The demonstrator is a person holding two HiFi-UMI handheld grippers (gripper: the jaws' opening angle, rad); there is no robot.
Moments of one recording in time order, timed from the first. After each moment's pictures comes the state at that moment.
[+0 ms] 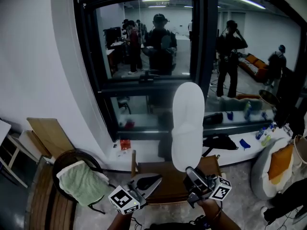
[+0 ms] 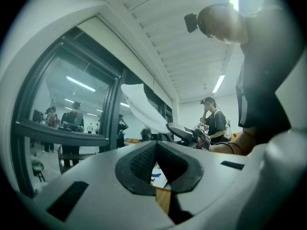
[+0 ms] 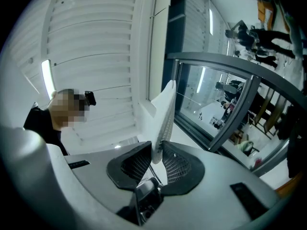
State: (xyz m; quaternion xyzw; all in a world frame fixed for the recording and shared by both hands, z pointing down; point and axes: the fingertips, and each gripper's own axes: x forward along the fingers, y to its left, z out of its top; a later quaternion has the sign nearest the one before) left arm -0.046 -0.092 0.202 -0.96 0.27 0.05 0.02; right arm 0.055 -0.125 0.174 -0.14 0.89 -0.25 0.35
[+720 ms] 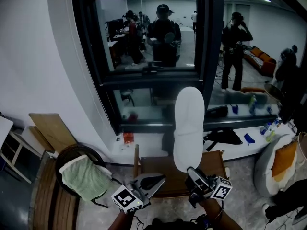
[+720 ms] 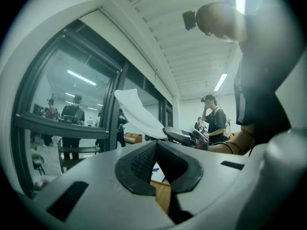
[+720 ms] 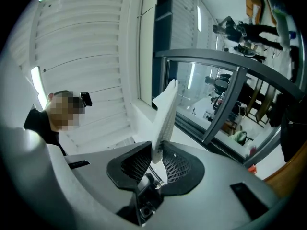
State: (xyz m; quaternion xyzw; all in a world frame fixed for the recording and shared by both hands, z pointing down) left arm -0.041 -0.094 0.222 -0.96 0.26 0.03 -0.02; right arm 0.052 -0.136 0.212 -0.15 0.88 -0.31 0.34
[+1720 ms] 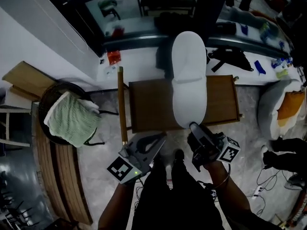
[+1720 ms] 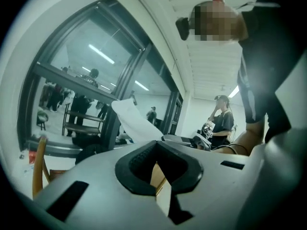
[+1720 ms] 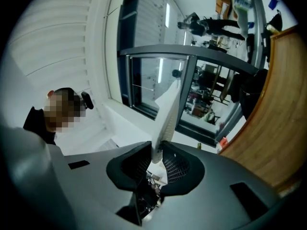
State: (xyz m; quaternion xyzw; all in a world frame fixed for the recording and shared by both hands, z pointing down) left arm -0.040 -0.107 0.370 -0.94 0.29 0.01 -0.17; right arm 0.051 -0.149 0.390 -0.23 0.81 -0.46 0.28
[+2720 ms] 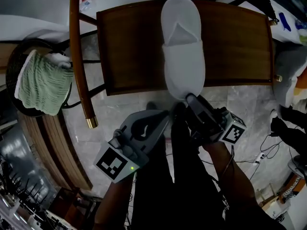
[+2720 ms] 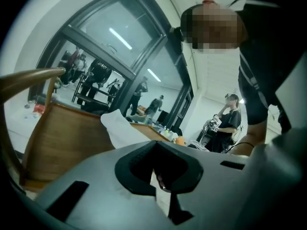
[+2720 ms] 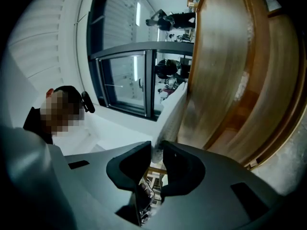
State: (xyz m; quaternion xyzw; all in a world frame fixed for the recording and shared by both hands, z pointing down) left arm -0.017 -0.072 0.566 -0.91 0.30 -0.01 -0.27; right arm 0.045 -0.118 0.612 -0.26 0.75 -0.56 0.25
